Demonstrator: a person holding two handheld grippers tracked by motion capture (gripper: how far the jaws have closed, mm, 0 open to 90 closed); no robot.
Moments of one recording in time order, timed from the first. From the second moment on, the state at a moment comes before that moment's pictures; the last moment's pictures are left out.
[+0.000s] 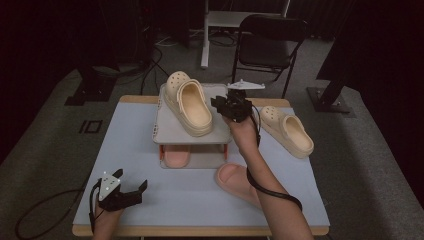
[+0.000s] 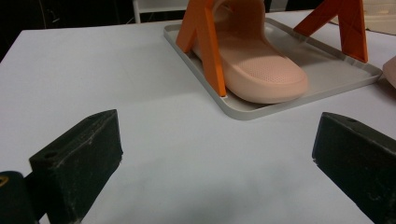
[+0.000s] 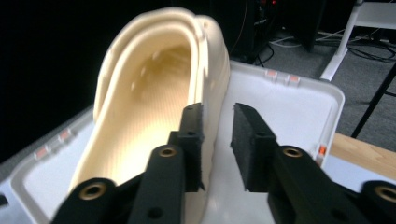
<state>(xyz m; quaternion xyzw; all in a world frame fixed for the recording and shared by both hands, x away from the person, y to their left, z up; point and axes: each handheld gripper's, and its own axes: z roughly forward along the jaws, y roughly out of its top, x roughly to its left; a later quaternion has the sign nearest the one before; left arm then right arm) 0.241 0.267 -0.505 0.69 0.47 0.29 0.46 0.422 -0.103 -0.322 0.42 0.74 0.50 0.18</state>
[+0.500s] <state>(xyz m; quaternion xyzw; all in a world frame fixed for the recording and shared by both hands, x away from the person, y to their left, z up) 0.242 0.267 -0.506 0.69 0.47 0.29 0.46 0.406 -0.100 -0.355 0.40 0.77 0.46 0.17</state>
